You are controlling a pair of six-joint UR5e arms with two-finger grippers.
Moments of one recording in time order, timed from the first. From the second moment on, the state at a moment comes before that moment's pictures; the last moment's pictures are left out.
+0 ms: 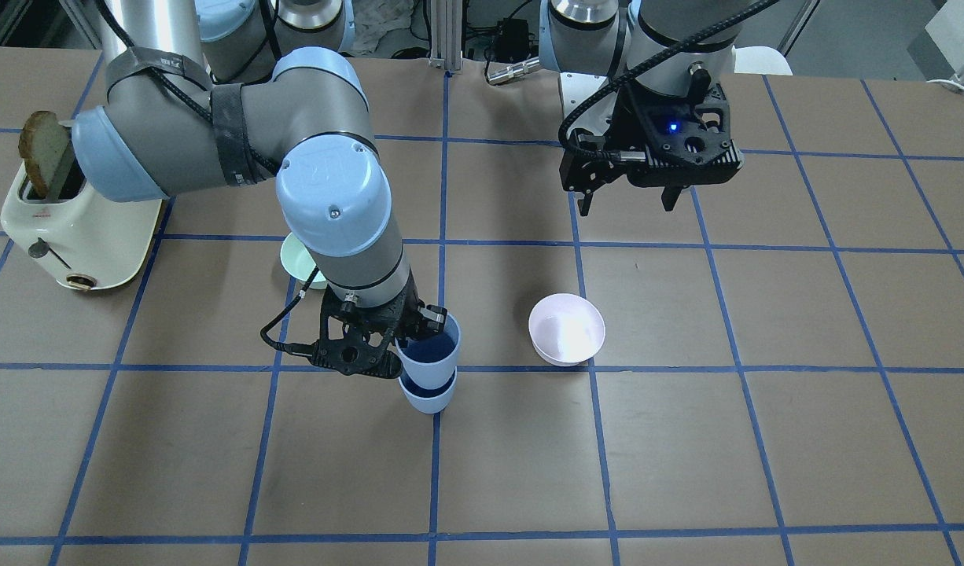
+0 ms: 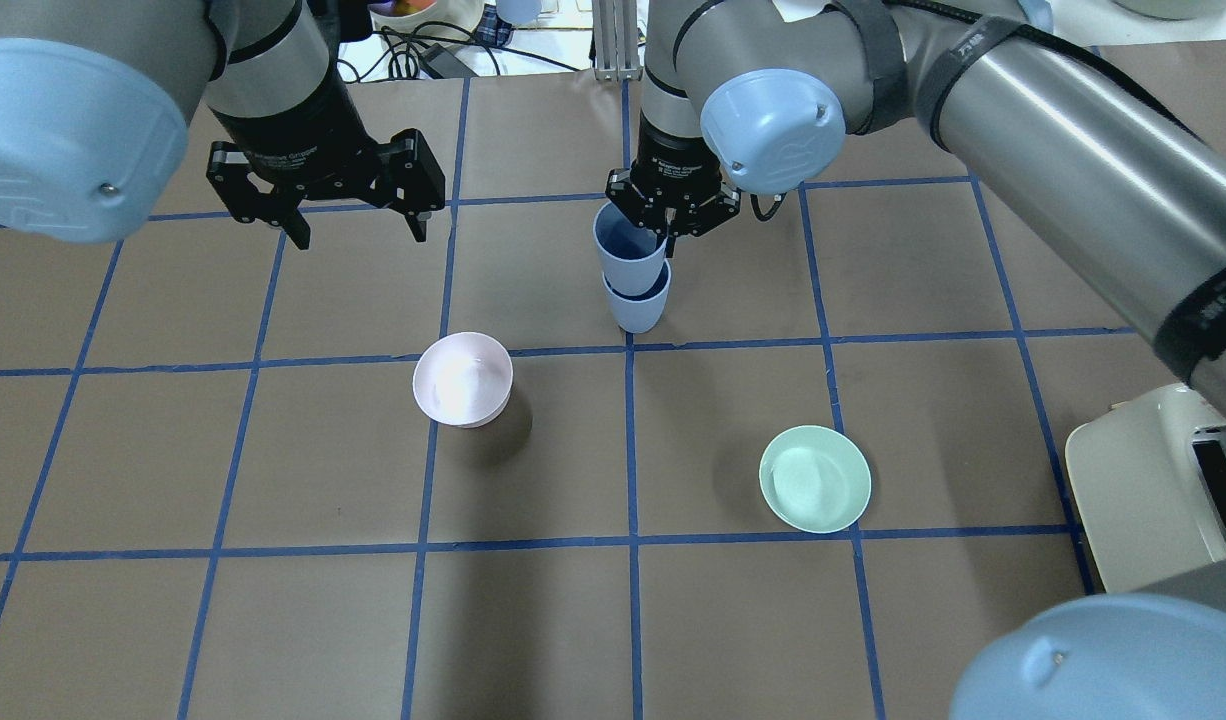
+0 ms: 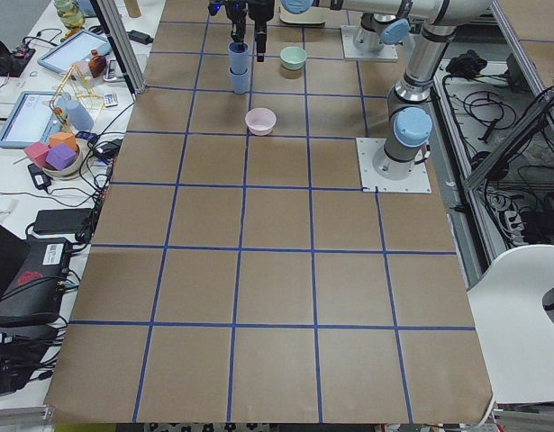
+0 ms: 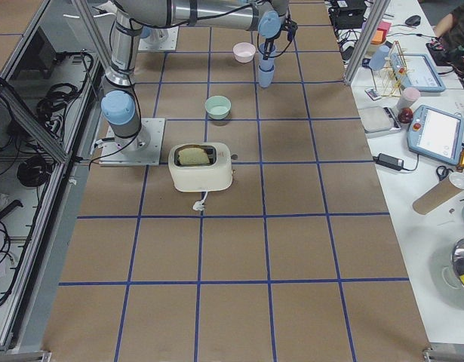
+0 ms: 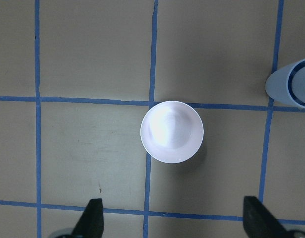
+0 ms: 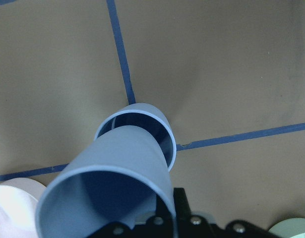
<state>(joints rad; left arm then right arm) -1.68 -1.60 -1.53 -1.55 1.63 -0.17 1.84 -1.13 1.38 -1.78 -1.47 0.46</state>
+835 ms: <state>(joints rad) -1.68 -1.60 -1.53 -1.55 1.63 -0.17 1.83 -1.13 1.32 -1.76 -1.47 0.45</state>
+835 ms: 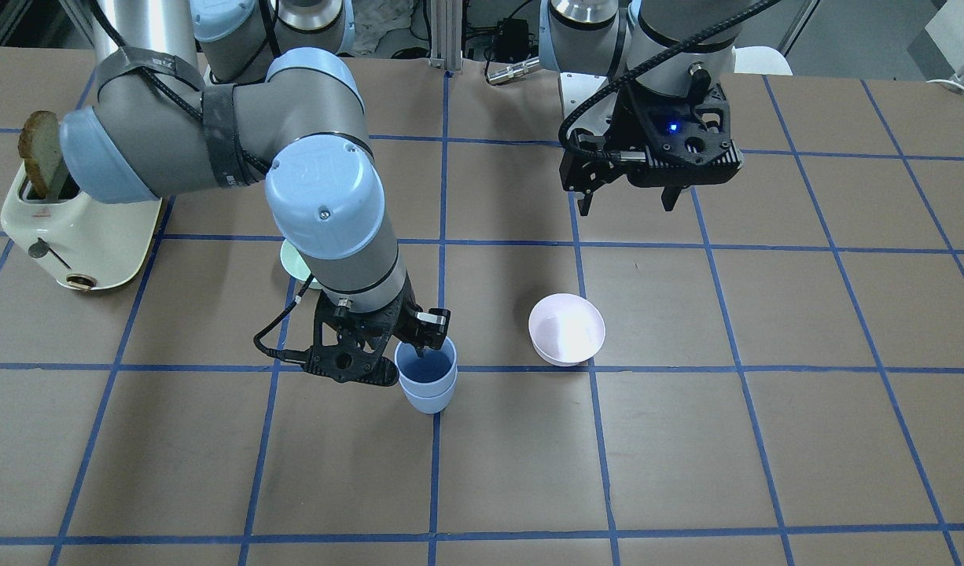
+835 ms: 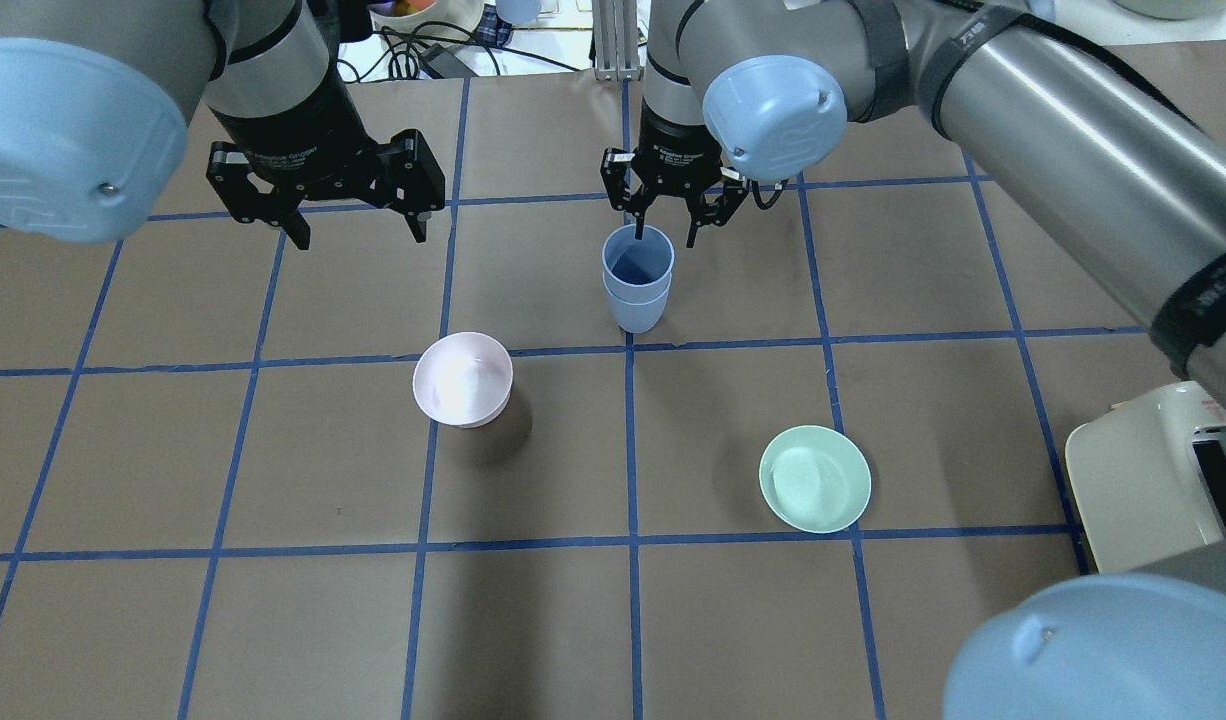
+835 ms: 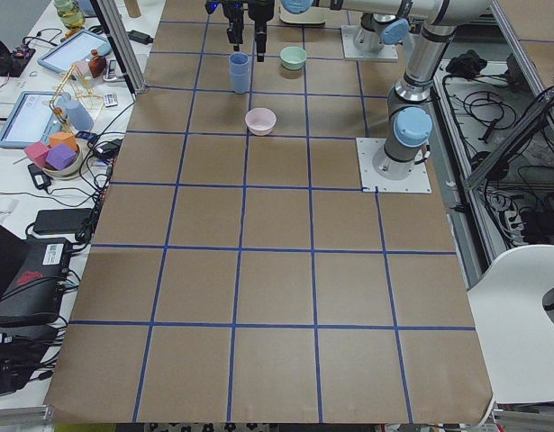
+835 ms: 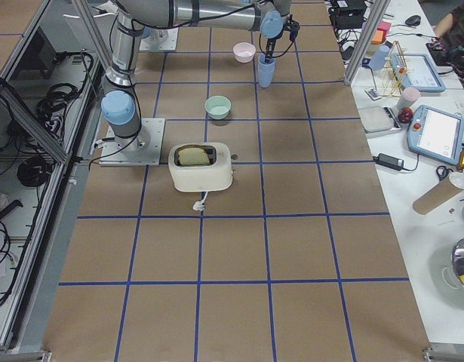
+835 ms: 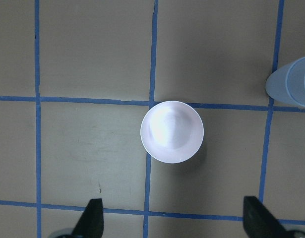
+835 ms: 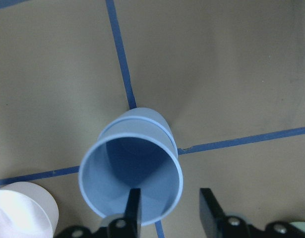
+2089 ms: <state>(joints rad) -1.68 -1.60 -1.53 -1.55 1.63 -0.17 1.65 -1.48 1.43 -1.53 -1.57 -0.14</state>
